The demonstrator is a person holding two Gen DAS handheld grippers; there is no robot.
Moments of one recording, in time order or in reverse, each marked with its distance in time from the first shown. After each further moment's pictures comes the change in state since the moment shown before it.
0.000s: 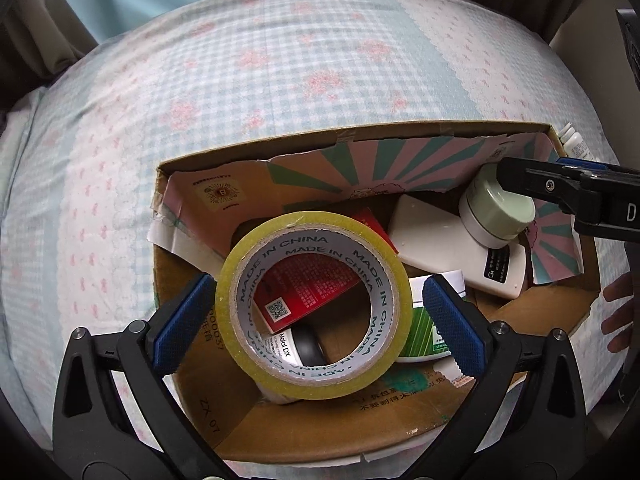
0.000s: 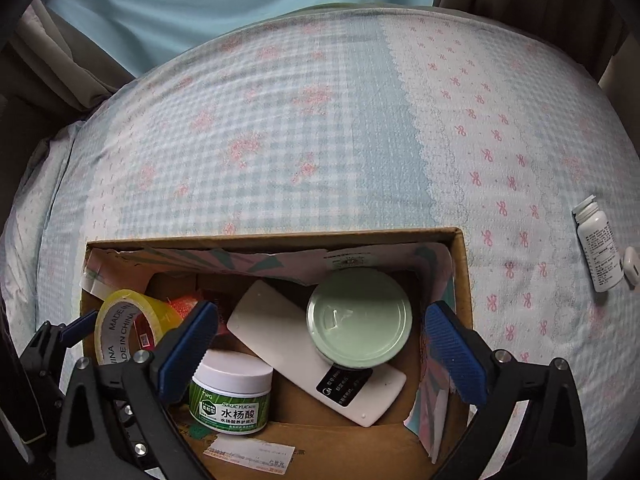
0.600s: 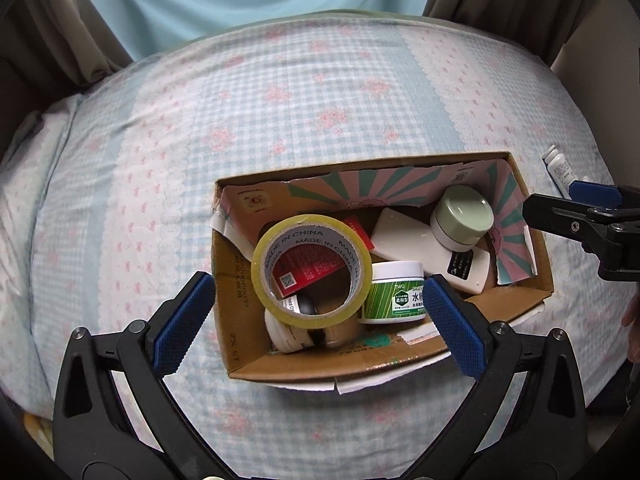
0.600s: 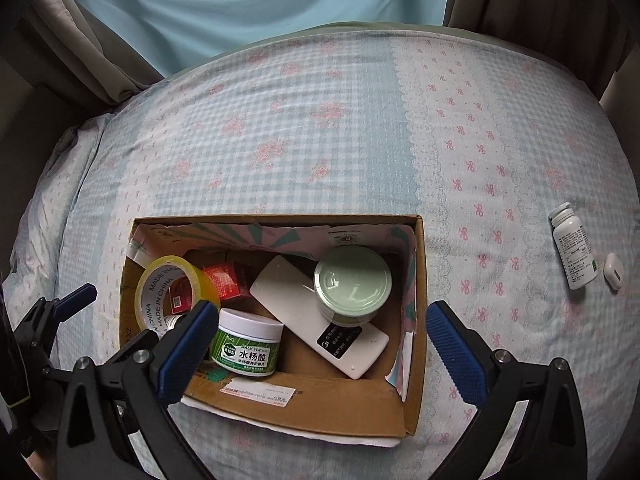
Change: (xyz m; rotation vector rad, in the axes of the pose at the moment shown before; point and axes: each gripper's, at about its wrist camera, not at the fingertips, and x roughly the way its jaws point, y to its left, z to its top) left arm -0.091 -0.017 -0.007 -0.049 -0.064 0.072; right arm -0.077 -0.006 -0.019 -0.063 -0.001 0.065
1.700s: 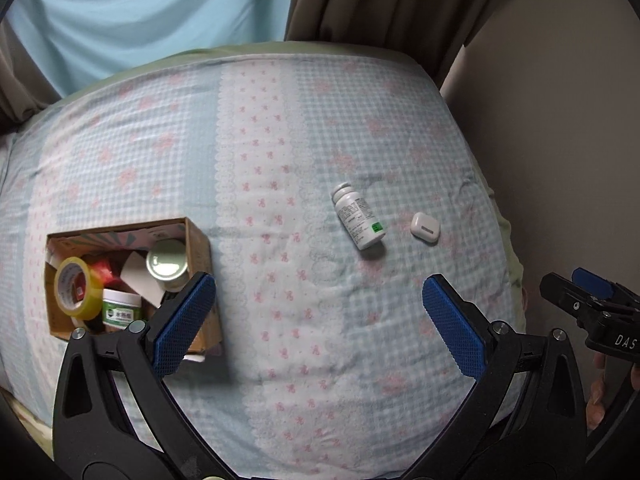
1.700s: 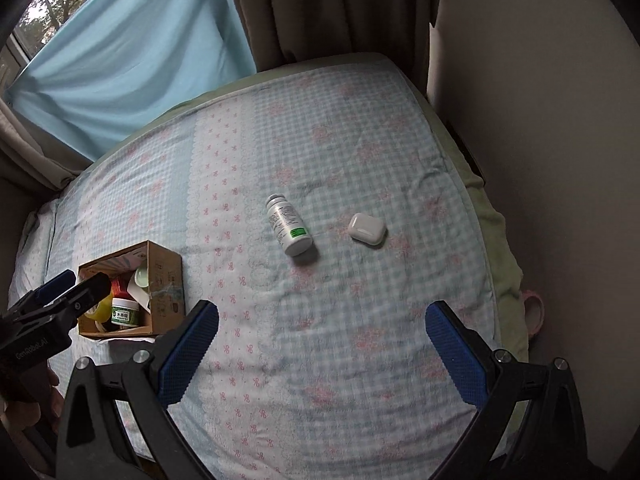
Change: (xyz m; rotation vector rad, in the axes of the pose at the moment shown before) left arm -0.076 -0.343 0.083 -0.002 0.012 -0.194; right arm -0.209 -0.326 -0.067 0.314 -0.068 -0.160
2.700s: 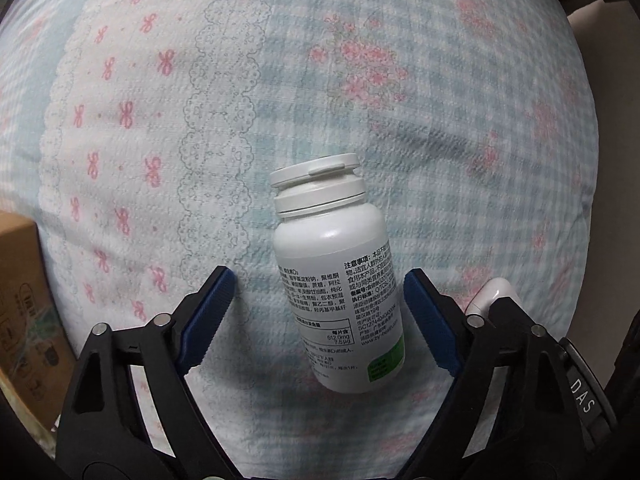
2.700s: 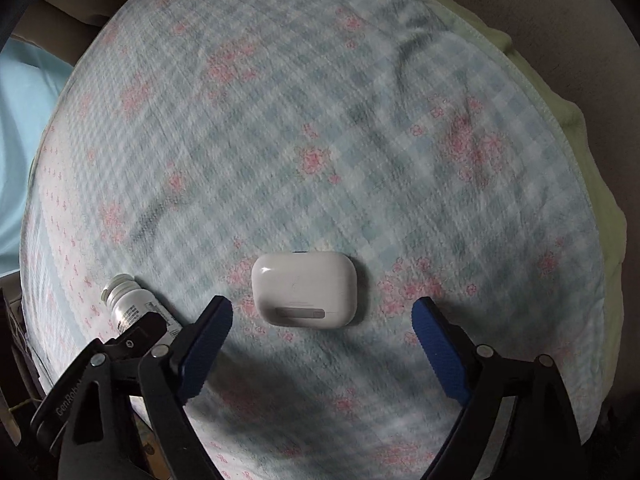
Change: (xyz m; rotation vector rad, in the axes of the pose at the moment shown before) left arm 0.318 -0.035 0.051 -0.263 0.443 0.050; right arm 0.272 -0.095 0.072 0.434 0.344 -0.064
